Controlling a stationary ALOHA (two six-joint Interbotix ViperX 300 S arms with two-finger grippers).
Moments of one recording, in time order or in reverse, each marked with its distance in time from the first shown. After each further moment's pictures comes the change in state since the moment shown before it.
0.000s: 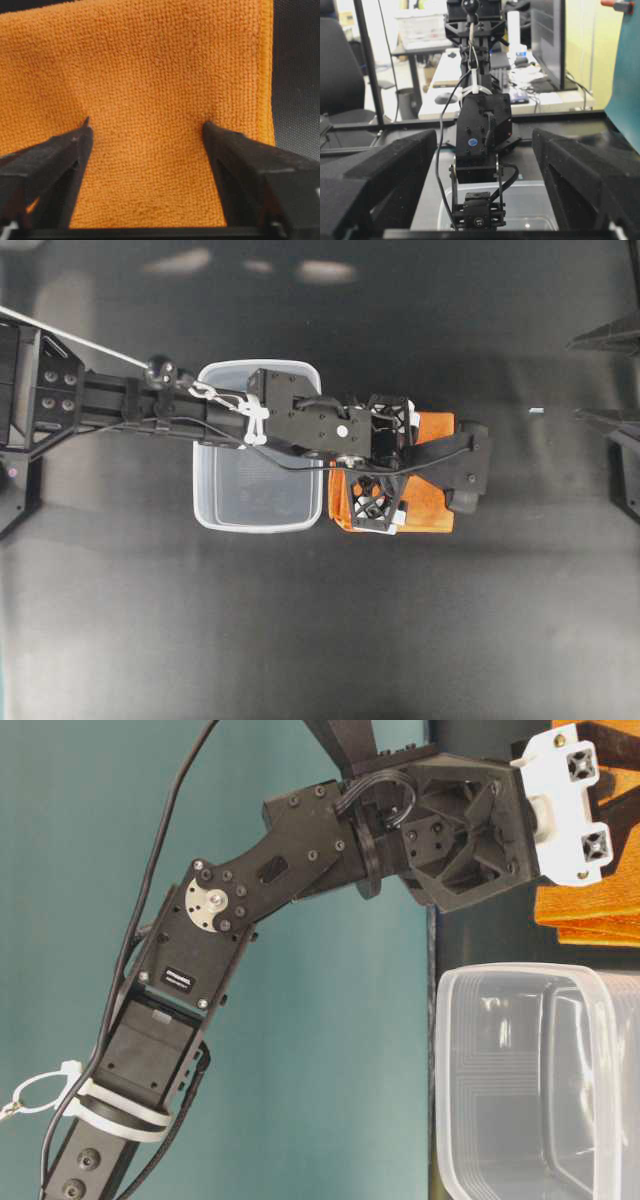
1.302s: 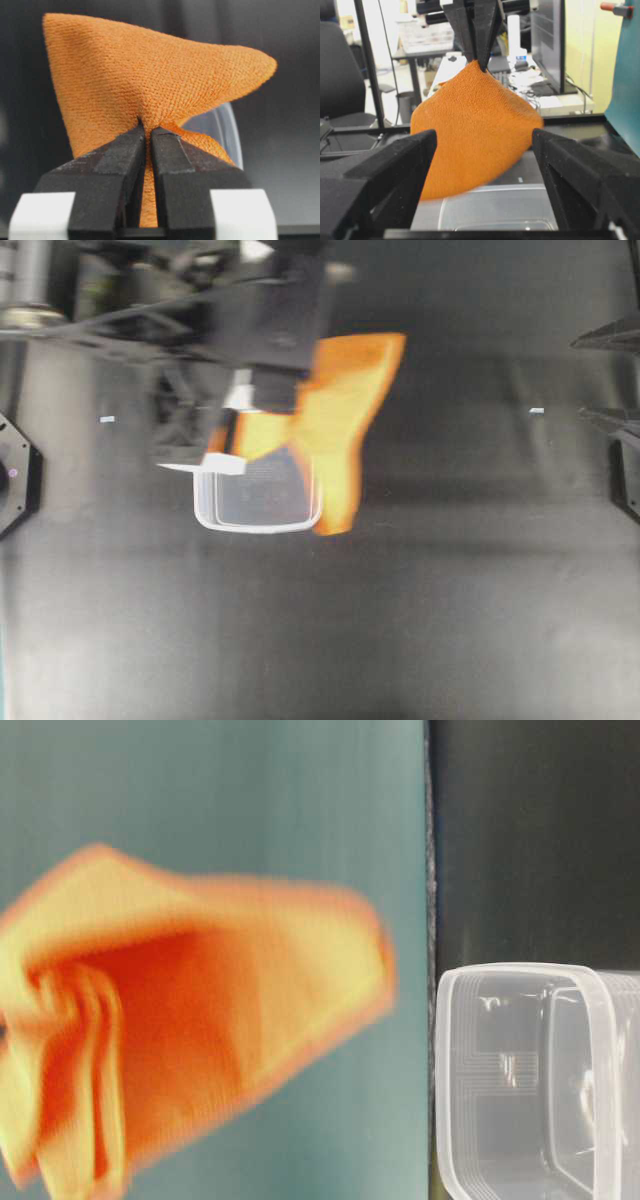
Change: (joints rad) left arm 0.014 -0.739 0.094 0.000 0.443 0.003; right arm 0.000 -0.011 0.000 0.000 0.002 0.000
